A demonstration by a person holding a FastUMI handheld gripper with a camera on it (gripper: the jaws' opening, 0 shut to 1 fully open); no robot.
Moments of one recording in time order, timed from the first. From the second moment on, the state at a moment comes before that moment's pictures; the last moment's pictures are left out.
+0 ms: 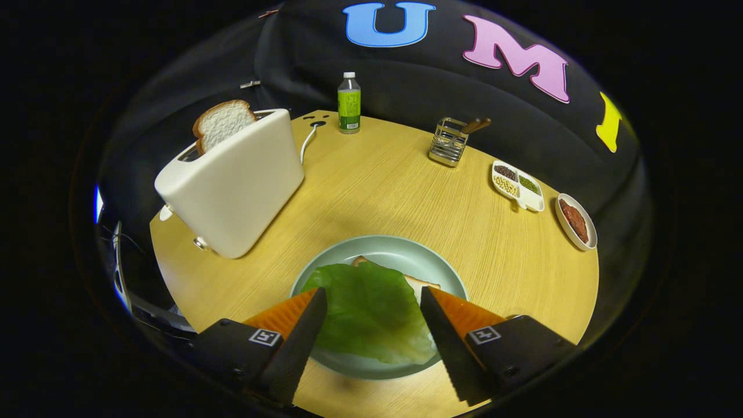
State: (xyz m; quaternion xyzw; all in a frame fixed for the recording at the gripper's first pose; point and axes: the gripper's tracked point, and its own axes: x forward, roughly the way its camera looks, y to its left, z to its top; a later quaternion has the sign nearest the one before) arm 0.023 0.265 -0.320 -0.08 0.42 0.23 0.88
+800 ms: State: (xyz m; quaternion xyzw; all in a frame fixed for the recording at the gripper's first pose) arm 0.038 0.363 -0.163 -0.05 0.27 0.32 0.91
